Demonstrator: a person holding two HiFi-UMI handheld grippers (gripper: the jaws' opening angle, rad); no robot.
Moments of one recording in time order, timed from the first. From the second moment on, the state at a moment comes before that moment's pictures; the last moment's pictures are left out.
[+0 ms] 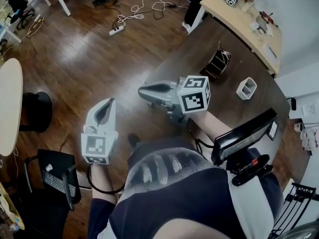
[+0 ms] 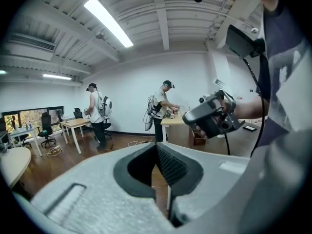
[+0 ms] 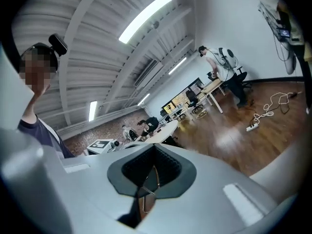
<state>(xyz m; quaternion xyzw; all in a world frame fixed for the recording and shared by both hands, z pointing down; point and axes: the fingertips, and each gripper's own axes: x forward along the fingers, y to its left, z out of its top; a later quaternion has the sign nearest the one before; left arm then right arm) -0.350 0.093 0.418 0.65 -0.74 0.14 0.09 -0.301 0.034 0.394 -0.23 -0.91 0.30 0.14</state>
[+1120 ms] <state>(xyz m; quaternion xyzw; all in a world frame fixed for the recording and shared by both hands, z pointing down) -0.530 0.274 0.425 0.50 -0.85 0.06 0.14 -0.505 0.193 0.356 -0.37 -0.84 0.38 0.13</state>
